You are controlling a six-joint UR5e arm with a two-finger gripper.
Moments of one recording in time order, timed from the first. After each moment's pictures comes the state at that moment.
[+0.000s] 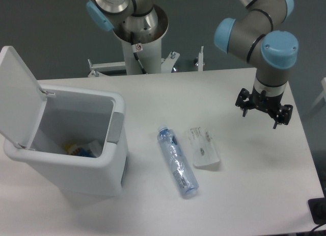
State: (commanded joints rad) arm 2.77 -1.94 -1.63 -0.99 1.59 1.35
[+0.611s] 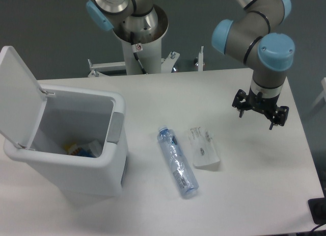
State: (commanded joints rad) arm 2.76 -1.94 -1.67 -0.98 1.58 1.33
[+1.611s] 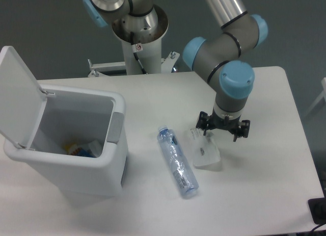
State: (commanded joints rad) arm 2.58 -2.01 -1.70 -0.99 1.59 0.86
